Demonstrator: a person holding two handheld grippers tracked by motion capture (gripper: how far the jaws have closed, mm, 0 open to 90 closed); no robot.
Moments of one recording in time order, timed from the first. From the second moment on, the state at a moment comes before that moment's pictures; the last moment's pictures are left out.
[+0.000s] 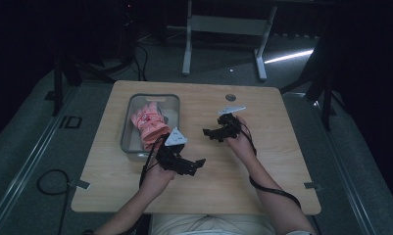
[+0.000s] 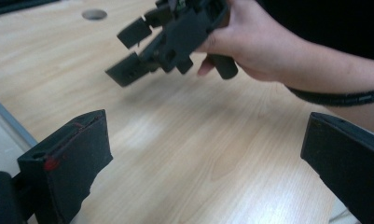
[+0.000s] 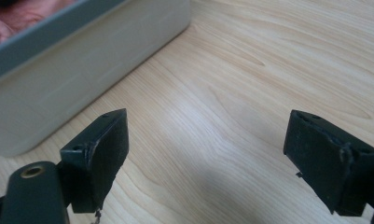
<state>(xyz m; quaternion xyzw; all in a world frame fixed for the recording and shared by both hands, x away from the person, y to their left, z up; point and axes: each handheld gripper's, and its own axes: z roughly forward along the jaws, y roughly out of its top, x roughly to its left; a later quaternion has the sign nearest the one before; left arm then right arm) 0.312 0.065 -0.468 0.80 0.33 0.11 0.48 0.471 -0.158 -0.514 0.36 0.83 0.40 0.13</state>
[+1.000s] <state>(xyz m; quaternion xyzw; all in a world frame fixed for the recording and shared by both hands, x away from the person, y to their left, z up) 0.305 0.050 -0.546 0.84 0.30 0.12 0.44 0.464 -0.215 -0.535 0.41 0.80 0.38 0.22</state>
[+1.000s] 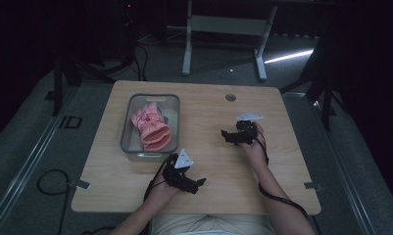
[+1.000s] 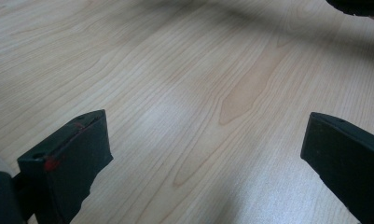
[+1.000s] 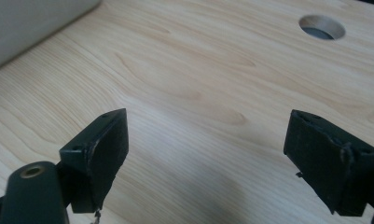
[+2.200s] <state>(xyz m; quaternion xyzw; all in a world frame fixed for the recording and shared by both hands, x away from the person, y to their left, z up) 0.300 0.051 -0.561 0.84 0.28 0.13 0.44 0.453 -0.258 -0.558 0.48 0.75 0.36 0.28</state>
